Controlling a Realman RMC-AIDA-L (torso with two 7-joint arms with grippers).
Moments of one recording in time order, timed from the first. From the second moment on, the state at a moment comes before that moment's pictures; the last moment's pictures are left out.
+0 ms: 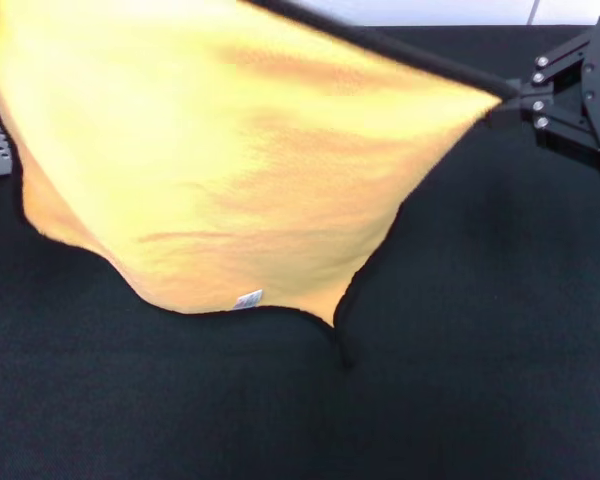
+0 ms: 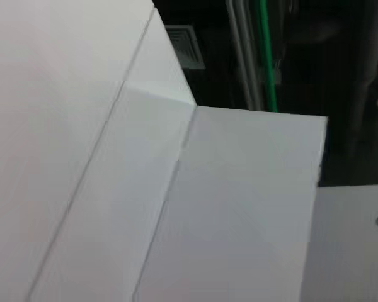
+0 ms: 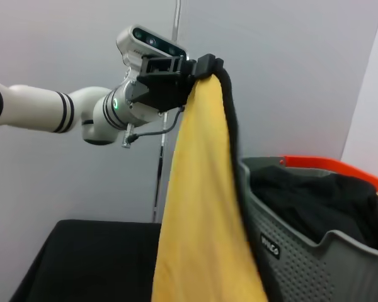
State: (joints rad) left arm -0.29 -2.05 0.65 0.99 1.19 1.99 -1.81; right arm 0.46 2.03 -0.99 -1.50 -1.67 -1.78 1.70
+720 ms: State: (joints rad) left arm -0.15 -2.09 0.98 0.96 1.06 2.03 -1.70; right arm 0.41 2.03 -1.10 -1.57 -1.55 -1.81 1.81
